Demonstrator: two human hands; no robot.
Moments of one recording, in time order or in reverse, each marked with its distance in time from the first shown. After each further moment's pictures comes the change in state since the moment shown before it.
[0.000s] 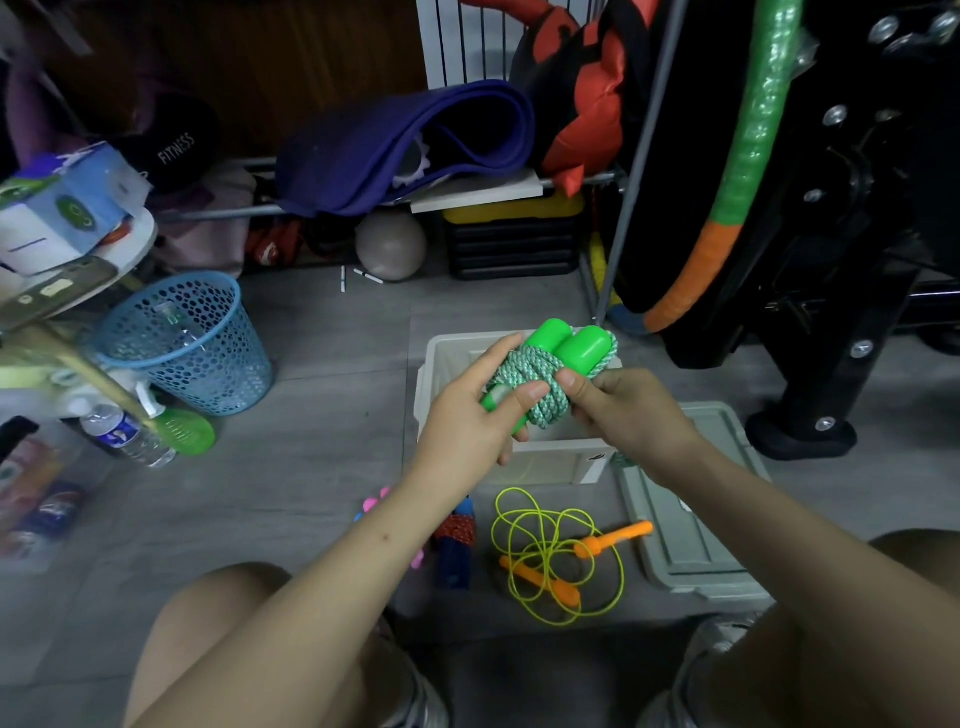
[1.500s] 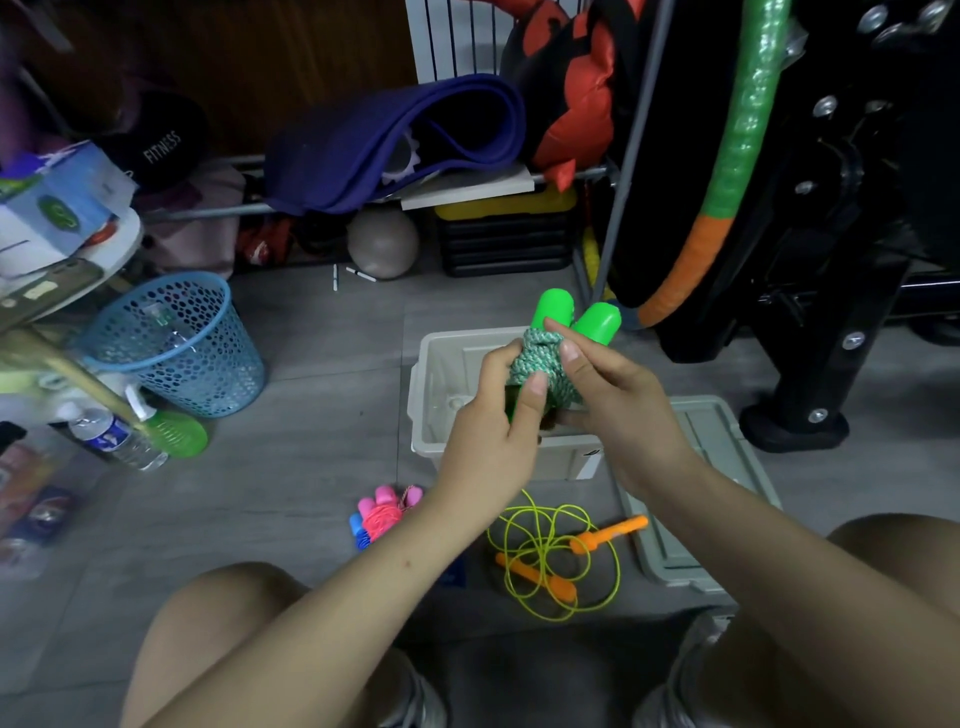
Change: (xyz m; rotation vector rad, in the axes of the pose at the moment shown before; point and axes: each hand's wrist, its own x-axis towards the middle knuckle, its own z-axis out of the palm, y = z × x) left_hand -0.007 -0.010 0.022 0.233 0.063 0.149; right_hand -0.020 -0.022 0.011 0.604 0.044 -0.041
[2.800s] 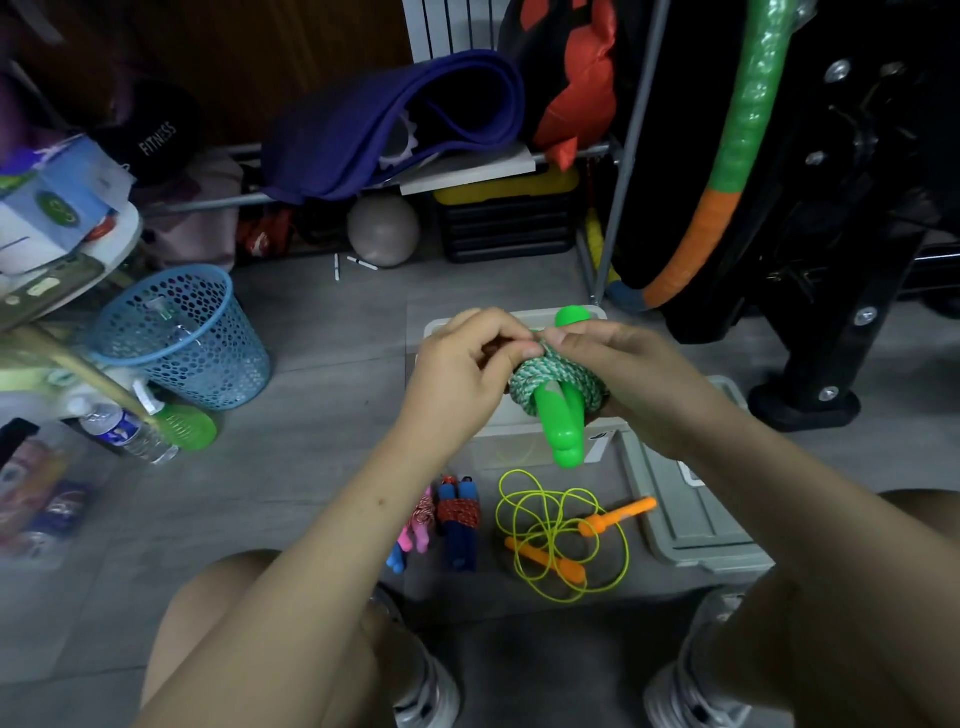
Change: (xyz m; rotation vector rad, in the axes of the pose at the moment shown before) left_hand 0.032 0.004 -0.033 0.126 0.062 0.368; right_hand 0.005 -0.019 -0.008 -0.177 -0.153 0.154
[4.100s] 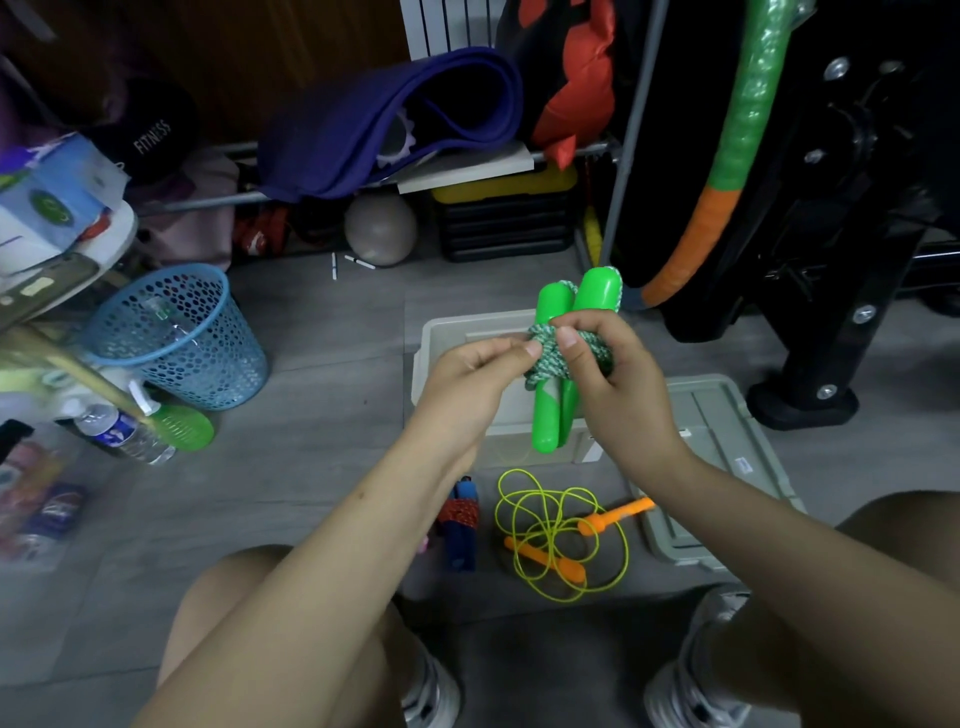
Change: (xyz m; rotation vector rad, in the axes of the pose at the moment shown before) left_hand -0.003 0.012 0.015 -0.676 -0.020 -0.690; right_hand 0.011 0.042 0.010 -0.284 0.345 -0.495
